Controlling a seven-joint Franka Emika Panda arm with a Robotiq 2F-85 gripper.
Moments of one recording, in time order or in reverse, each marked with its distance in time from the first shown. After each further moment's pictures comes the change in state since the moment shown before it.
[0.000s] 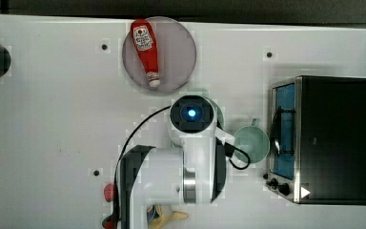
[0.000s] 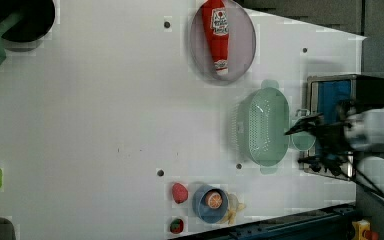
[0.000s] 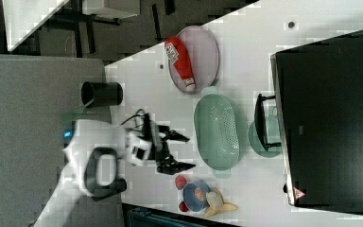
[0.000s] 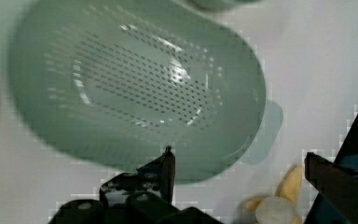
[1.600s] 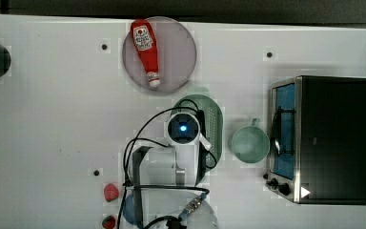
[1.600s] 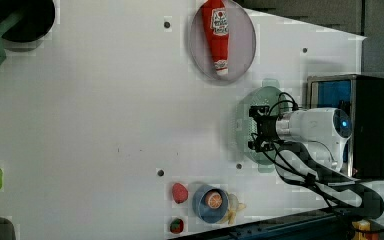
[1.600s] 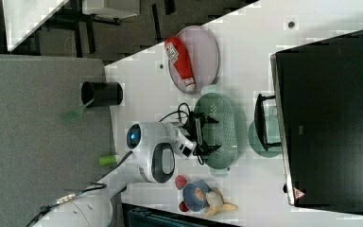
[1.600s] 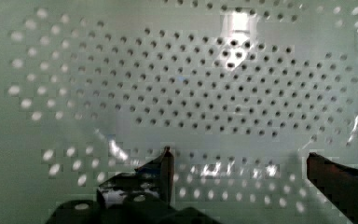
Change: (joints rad) arm 0.034 0.421 0.009 -0.076 0.071 0.683 0.316
